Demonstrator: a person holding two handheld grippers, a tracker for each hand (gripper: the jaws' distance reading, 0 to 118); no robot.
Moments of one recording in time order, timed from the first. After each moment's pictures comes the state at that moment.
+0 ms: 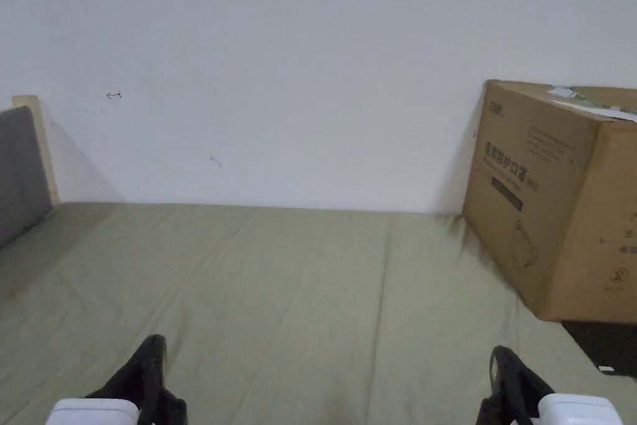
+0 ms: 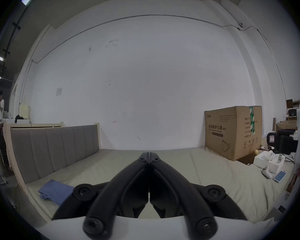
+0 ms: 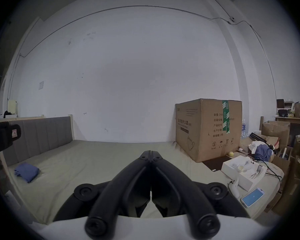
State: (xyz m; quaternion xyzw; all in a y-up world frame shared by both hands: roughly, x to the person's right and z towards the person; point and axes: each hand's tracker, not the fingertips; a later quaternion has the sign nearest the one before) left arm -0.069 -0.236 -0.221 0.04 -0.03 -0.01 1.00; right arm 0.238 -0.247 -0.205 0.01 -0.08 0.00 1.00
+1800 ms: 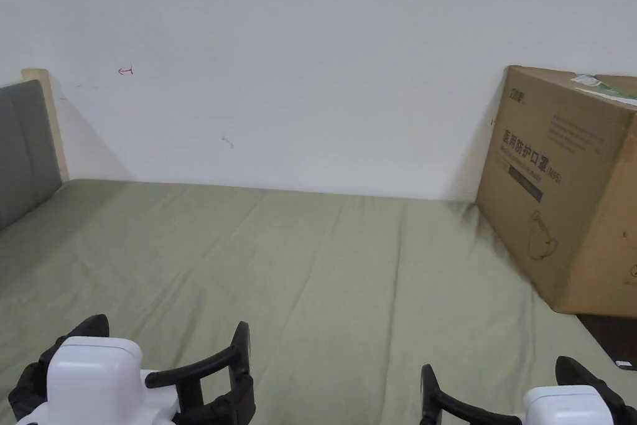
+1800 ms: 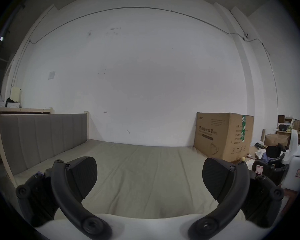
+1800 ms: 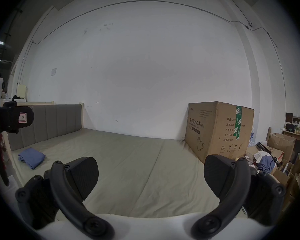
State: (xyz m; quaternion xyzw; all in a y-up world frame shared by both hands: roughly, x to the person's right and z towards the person) left arm -0.090 -0.214 -0.232 0.00 -0.08 0.05 1.00; right arm 0.199 -0.238 -0.213 -0.02 -0.03 0.05 1.00
